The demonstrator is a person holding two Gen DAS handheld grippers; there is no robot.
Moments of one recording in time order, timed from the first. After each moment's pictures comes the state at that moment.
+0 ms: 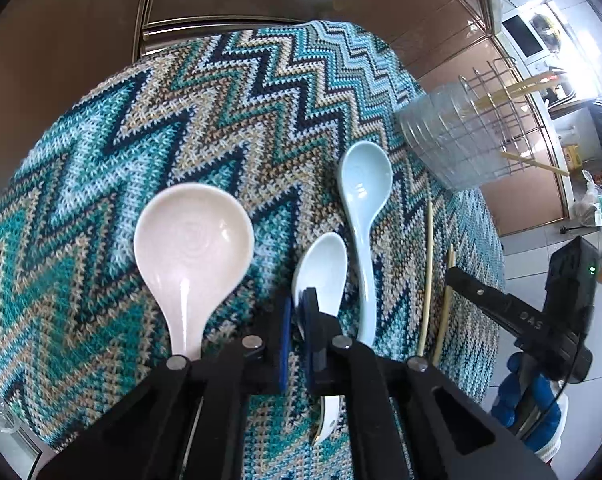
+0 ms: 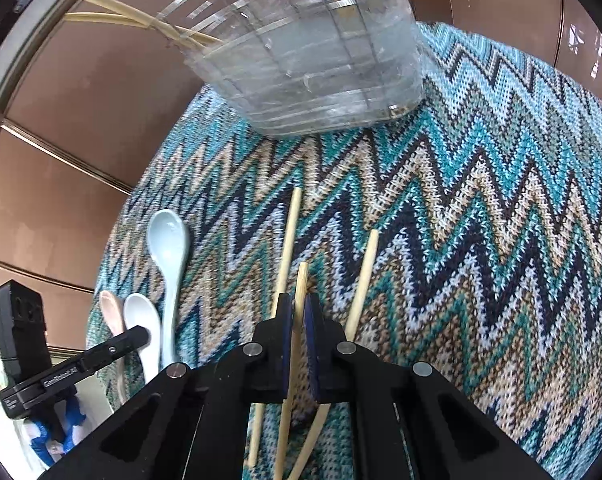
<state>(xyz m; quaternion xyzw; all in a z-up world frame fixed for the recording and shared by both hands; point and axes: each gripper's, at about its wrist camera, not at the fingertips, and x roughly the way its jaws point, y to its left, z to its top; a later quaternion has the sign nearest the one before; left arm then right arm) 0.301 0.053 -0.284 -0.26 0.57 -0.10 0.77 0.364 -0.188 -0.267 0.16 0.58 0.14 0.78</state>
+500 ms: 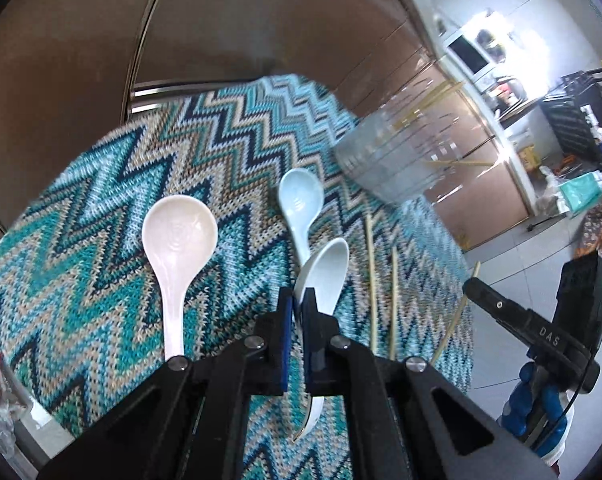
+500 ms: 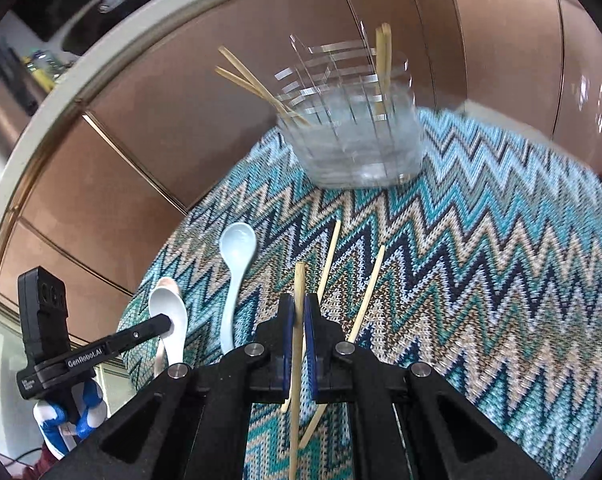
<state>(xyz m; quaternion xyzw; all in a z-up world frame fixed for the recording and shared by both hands) 0.239 0.058 -0.233 -0.26 0.47 -0.15 0.83 0.279 -0.192 -0.183 0.12 0.47 0.17 0.86</state>
